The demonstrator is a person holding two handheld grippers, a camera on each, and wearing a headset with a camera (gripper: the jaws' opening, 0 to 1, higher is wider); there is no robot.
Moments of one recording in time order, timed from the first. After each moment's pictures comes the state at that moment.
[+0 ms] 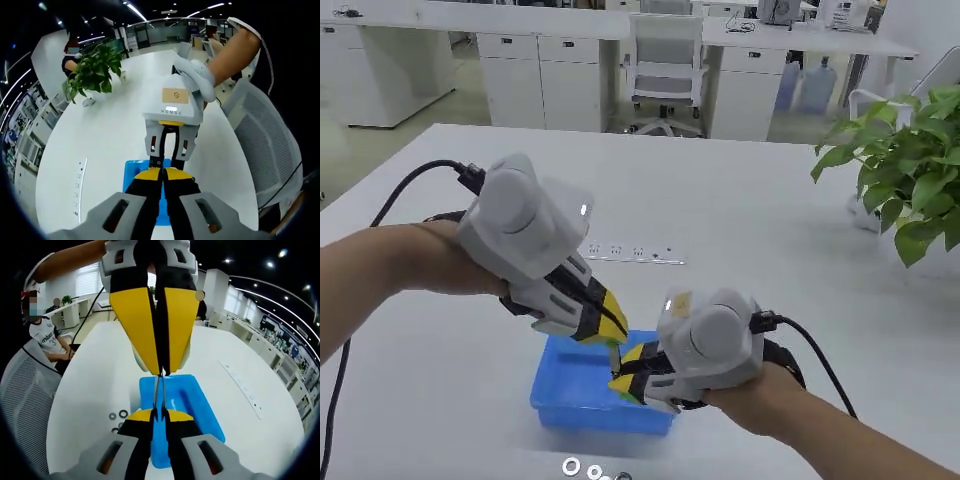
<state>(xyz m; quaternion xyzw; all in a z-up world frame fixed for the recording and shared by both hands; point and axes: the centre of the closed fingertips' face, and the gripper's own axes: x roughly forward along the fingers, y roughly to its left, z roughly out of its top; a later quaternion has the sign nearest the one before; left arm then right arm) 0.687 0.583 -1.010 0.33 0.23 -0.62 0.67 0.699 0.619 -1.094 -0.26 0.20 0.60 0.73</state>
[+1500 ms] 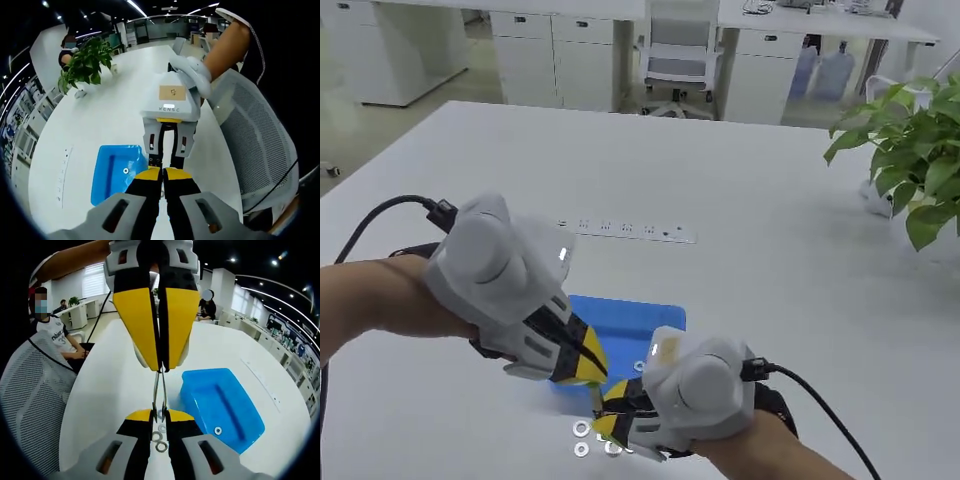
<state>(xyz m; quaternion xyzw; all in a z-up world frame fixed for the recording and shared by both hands) 0.624 0.600 -1.046 0.32 0.26 -0.62 0.66 0.631 0.635 -1.129 -0.25 0.20 0.63 0.71</state>
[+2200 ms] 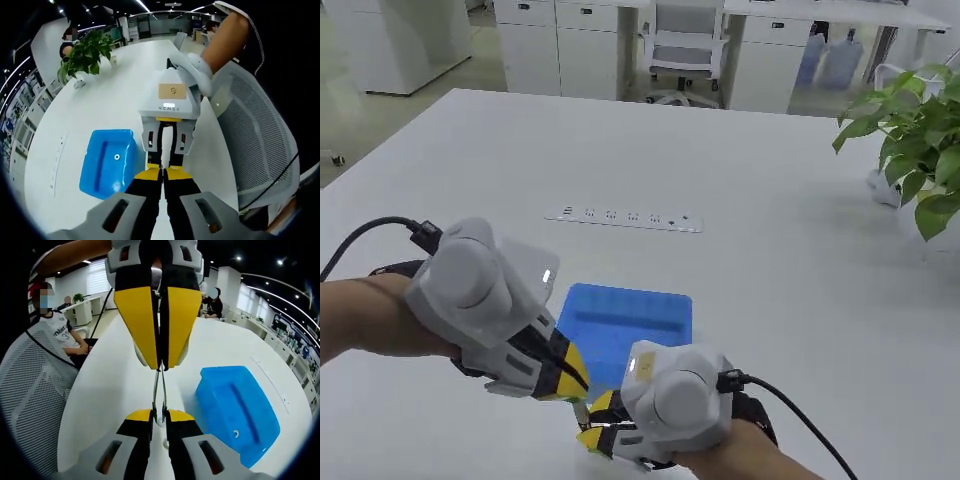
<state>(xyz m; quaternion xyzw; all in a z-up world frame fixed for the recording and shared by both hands) 0.609 0.622 -1.069 0.32 0.29 -0.61 0.66 0.614 0.652 -1.152 -0.26 0.21 0.65 0.69</state>
